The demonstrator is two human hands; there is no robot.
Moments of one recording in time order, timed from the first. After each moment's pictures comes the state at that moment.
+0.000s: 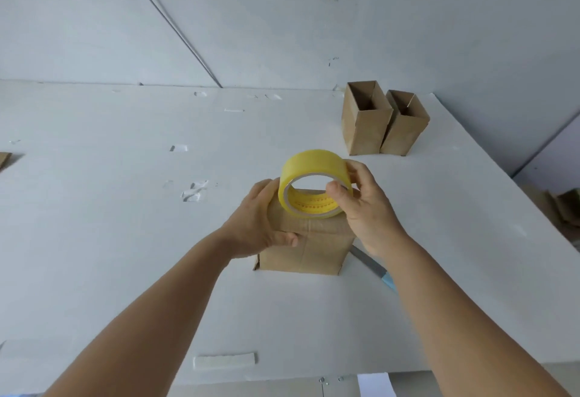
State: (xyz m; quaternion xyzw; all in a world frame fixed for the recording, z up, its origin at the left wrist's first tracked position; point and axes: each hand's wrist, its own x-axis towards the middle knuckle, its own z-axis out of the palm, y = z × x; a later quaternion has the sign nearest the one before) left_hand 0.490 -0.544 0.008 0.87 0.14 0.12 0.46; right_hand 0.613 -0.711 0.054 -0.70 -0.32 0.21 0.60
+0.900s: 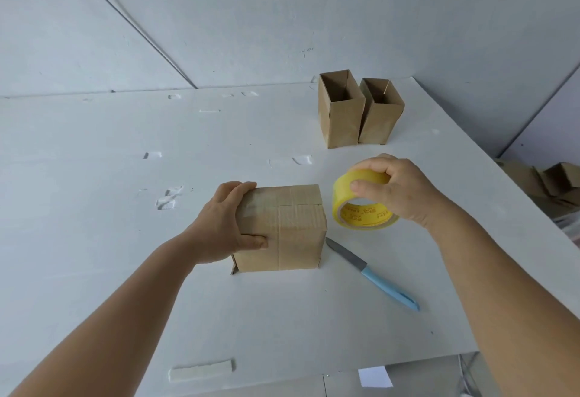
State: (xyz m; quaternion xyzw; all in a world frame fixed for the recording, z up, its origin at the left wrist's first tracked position) left_hand 0.494 -0.544 0.016 0.92 0.21 0.04 0.34; right_hand 0.698 -0.775 0.076 -0.81 -0.37 0.17 0.43
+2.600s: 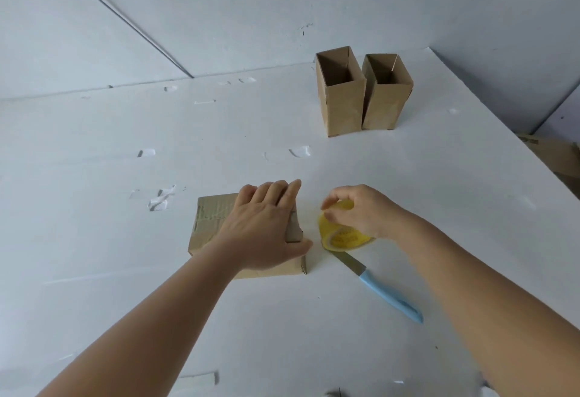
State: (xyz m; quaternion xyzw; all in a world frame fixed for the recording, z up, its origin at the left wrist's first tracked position) left_hand 0.559 -0.616 0.035 0.99 0.12 -0.02 0.01; right_hand 0.720 -0.752 0.011 -0.83 -0.38 0.30 0.29
